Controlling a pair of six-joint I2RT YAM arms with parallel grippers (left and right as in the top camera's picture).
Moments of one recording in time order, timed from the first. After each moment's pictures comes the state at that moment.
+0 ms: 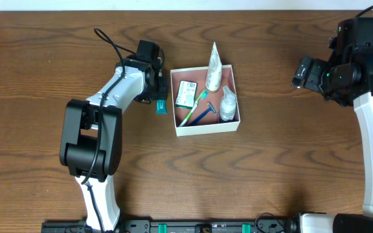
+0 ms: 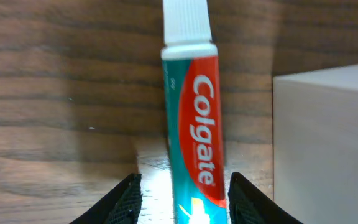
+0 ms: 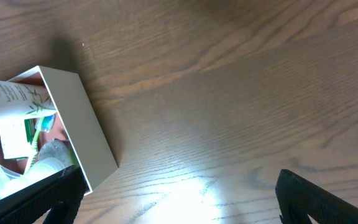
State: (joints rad) left arm -0.23 2.08 1.43 -0.67 0.10 -0.22; right arm -0.02 1.52 1.65 -1.28 0.03 0.36
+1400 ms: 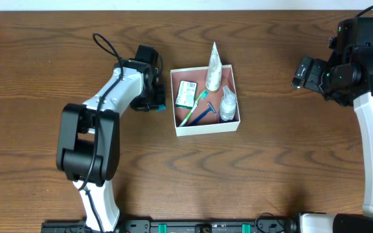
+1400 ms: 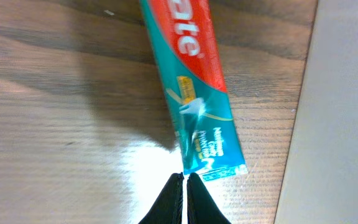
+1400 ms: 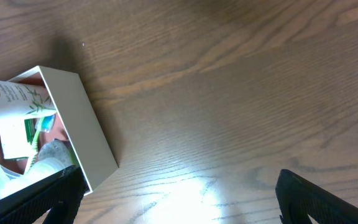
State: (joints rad) left arm -0.23 2.02 1.41 -0.85 0.10 -0.29; right arm -0.02 1.52 1.65 -1.28 0.03 0.36
